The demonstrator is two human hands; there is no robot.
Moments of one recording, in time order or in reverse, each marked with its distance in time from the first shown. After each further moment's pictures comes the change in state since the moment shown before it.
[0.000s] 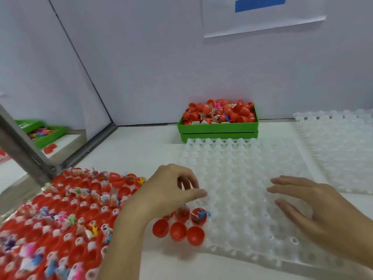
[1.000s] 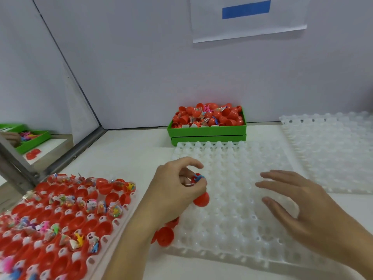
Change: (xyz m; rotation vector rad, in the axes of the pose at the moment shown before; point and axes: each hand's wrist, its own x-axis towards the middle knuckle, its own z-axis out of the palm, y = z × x) left_hand 0.006 0.026 0.024 -0.392 0.213 0.043; right_hand -0.003 -0.026 -0.011 -0.040 0.094 -0.014
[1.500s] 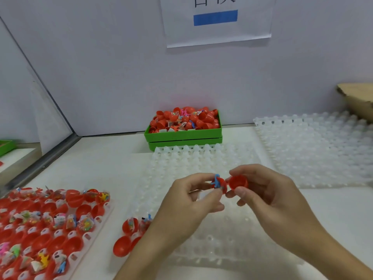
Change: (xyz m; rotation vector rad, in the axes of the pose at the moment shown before) left_hand -0.015 0.025 0.055 -0.416 -0.221 -0.048; right_hand 0.004 -0.022 0.005 0.753 0.186 0.089
